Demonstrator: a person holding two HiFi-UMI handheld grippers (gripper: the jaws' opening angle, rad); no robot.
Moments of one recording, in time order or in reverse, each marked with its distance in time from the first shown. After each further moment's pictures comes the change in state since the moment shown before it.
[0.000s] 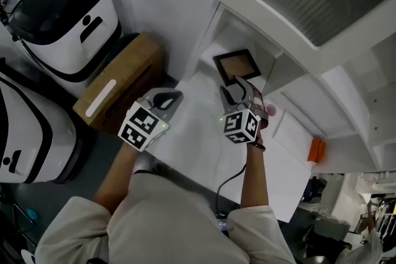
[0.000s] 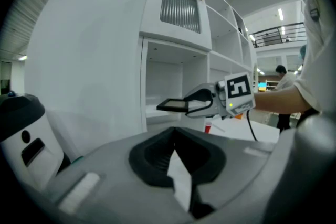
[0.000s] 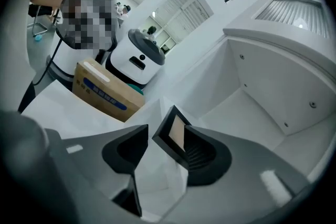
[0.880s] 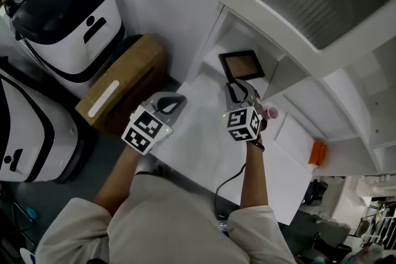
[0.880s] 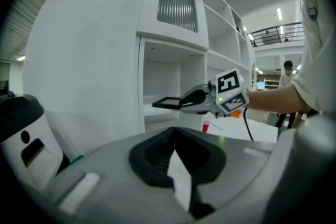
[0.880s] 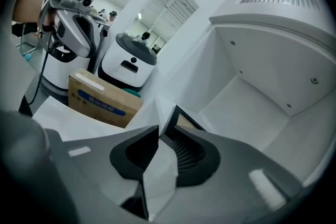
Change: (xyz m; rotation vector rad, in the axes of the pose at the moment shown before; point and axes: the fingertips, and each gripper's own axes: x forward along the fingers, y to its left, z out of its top) left arm -0.003 -0.008 -0.002 0.017 0.007 -0.016; right arm 0.008 -0.005 -0.003 0.154 0.013 0.001
